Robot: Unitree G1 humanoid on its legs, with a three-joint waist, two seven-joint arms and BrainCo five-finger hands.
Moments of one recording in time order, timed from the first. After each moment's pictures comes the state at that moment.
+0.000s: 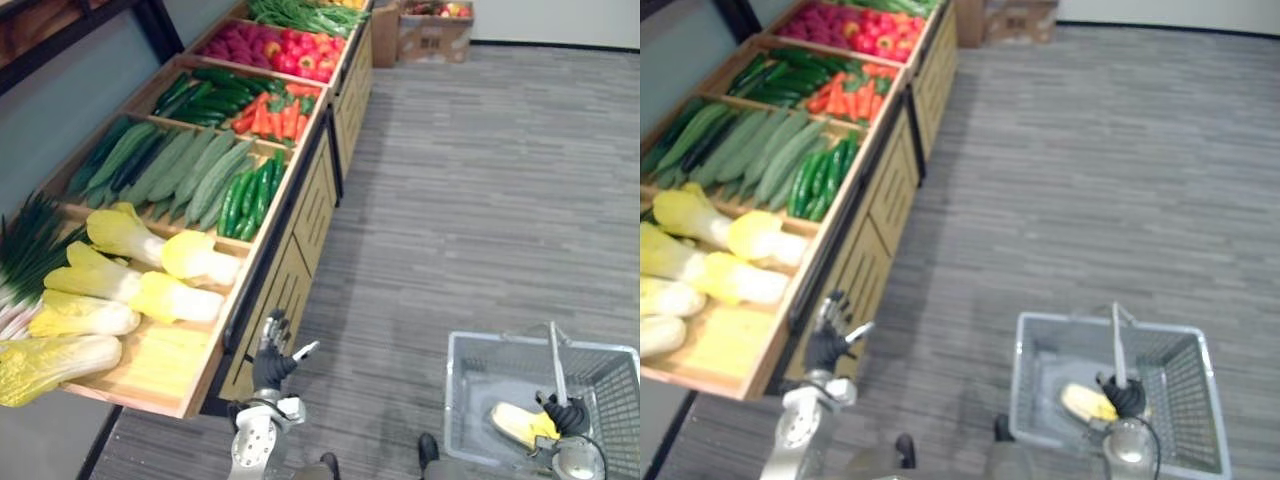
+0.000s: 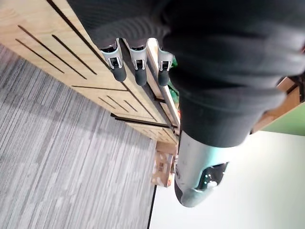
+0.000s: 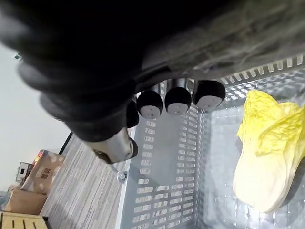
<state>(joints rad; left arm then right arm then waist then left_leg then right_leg) 0.27 0.07 -0.08 0.09 -0.27 -0.26 0.15 0.18 -0.20 -0.28 0.49 -0.12 -0.09 -0.26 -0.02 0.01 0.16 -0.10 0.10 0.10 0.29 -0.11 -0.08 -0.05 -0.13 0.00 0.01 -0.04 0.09</state>
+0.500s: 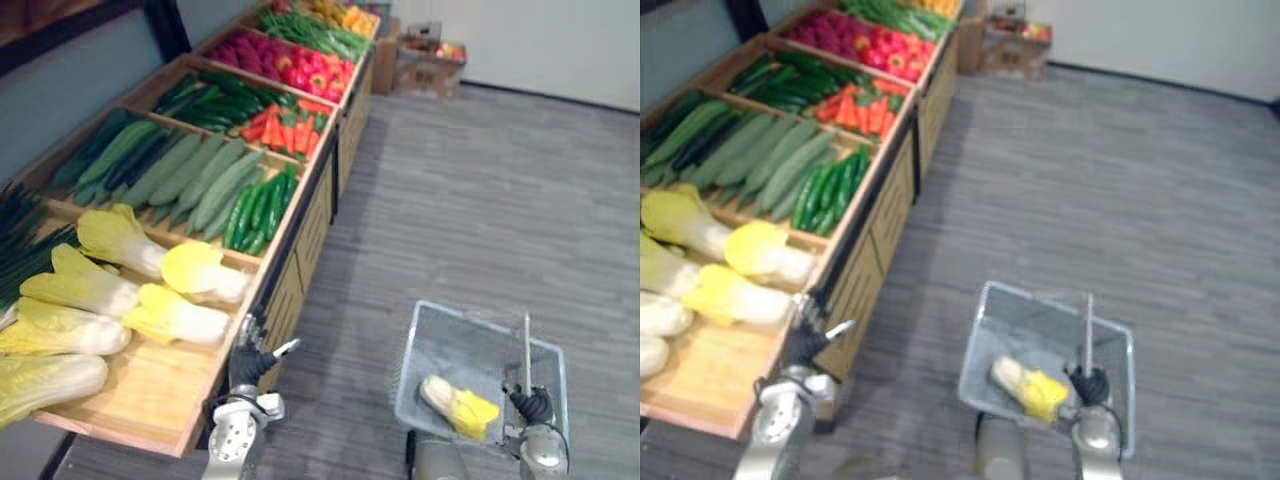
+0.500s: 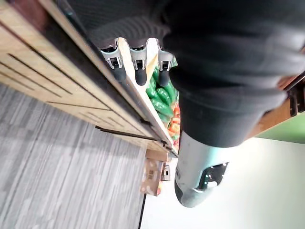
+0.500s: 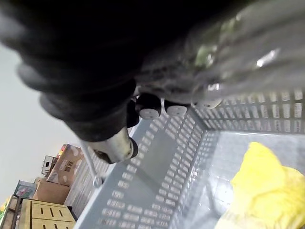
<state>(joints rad) 0.23 0.19 -0.06 0.10 -0.26 -0.25 0.18 0.14 -0.12 -0.25 0.52 -0.12 -0.10 -0.25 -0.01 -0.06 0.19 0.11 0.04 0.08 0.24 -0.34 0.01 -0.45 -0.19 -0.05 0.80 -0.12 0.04</state>
